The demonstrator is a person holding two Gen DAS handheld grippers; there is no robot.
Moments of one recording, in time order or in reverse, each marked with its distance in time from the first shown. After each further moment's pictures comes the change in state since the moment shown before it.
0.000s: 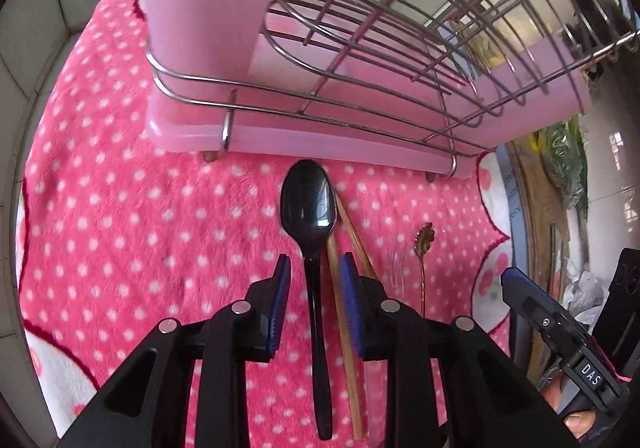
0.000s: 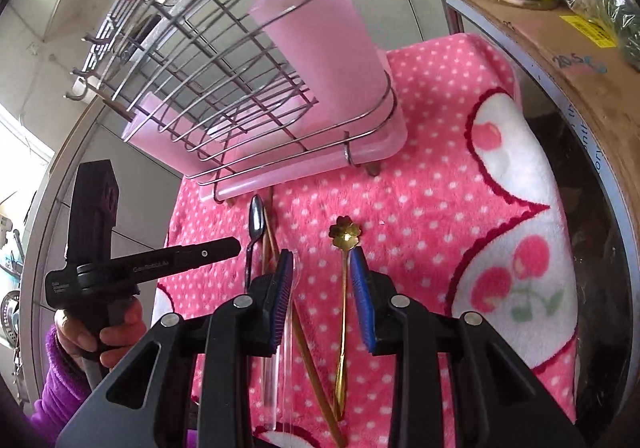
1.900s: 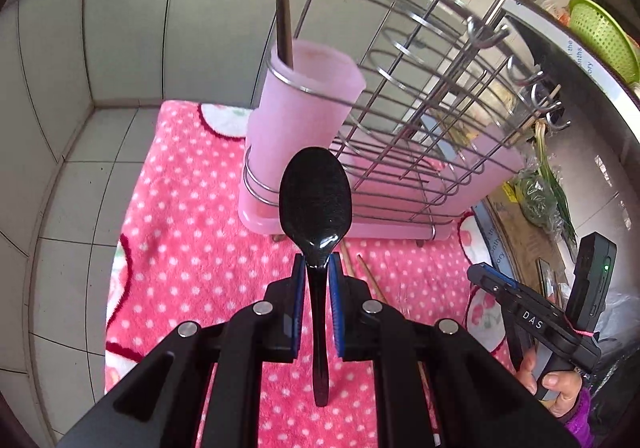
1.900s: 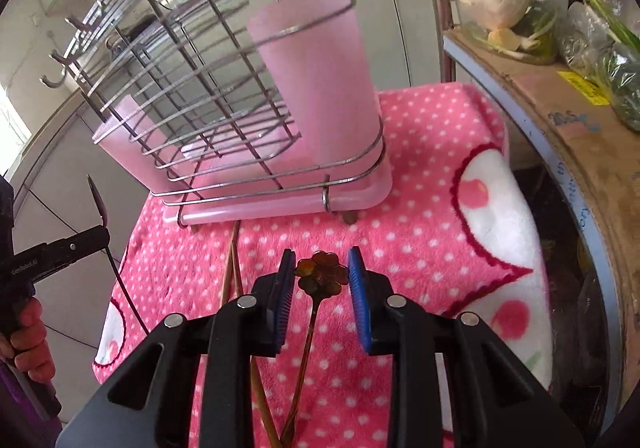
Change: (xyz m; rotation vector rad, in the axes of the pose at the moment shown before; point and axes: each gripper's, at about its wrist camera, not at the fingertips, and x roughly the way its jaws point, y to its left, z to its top) left arm -0.111 0.035 -0.024 0.057 -0.372 0.006; right arm 0.002 0.008 0.004 -0.129 -0.184 -0.137
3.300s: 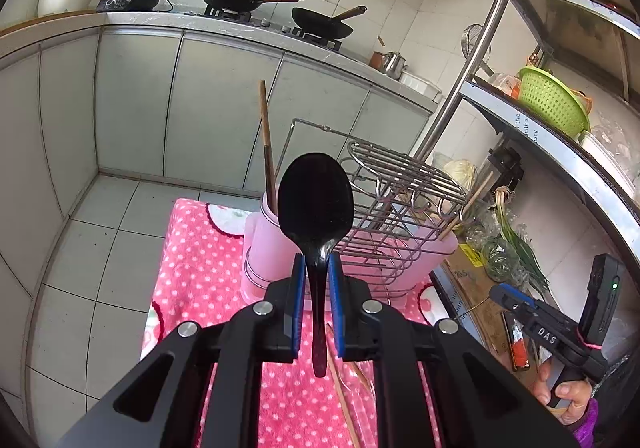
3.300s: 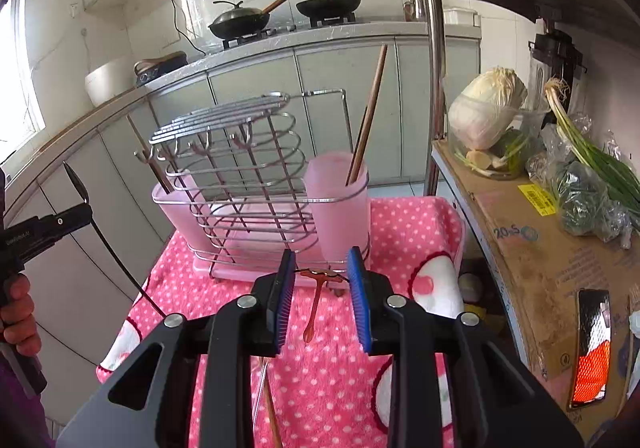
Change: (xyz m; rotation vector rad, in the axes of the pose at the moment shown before) left arm -0.100 -0.020 0.014 0.017 -0.294 -0.035; right arm -0.105 0.032 0.034 -0.153 -0.215 -0.052
